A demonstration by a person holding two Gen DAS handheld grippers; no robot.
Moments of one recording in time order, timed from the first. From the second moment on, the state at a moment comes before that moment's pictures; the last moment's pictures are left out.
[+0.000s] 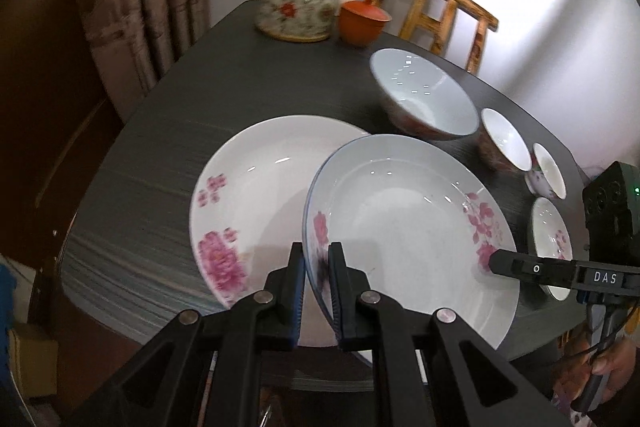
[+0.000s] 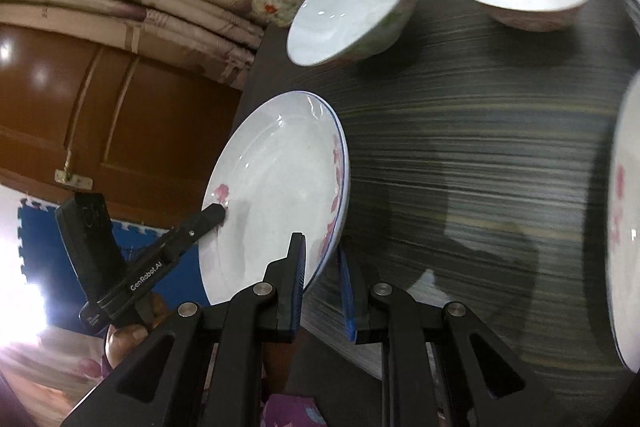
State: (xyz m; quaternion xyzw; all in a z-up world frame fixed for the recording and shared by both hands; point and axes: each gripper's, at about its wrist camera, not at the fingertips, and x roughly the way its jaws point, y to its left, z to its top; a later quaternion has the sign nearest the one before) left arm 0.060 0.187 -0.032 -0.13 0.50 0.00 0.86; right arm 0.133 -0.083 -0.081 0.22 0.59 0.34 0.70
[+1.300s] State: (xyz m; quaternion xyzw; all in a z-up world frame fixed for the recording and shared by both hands) left arm 0.064 0.223 -0.054 -0.13 0.49 0.08 0.86; right arm 0.158 -0.024 -0.080 0.15 0.59 0.33 0.72
